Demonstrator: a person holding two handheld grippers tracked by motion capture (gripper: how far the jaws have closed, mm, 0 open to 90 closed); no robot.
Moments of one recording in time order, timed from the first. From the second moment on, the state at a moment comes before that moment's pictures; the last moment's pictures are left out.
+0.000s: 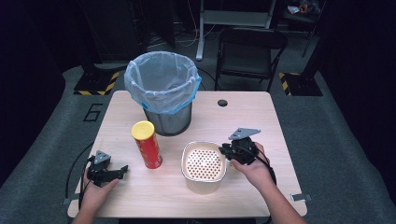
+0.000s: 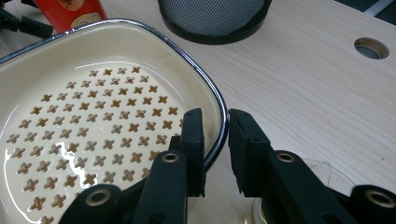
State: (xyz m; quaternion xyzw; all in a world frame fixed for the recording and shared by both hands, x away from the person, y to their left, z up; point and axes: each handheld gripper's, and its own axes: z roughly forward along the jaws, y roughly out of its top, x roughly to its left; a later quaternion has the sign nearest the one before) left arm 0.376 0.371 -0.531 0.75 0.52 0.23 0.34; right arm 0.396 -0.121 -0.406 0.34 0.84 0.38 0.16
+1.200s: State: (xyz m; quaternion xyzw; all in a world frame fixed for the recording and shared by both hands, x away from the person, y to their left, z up) left arm 0.376 0.370 -0.531 0.75 0.52 0.23 0.34; right arm 0.388 -0.183 -0.447 0.42 0.80 0.38 0.19
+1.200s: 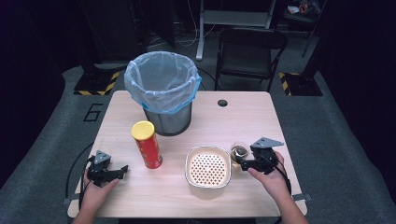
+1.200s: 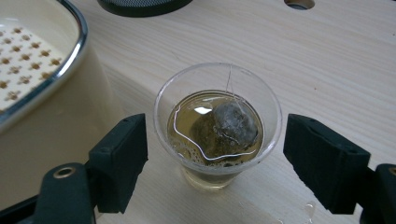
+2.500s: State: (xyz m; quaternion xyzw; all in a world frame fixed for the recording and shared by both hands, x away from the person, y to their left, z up) left arm 0.376 0.370 -0.531 0.75 0.52 0.23 0.34; right arm 0.414 -0.166 -0.478 0.40 0.81 0.38 0.20
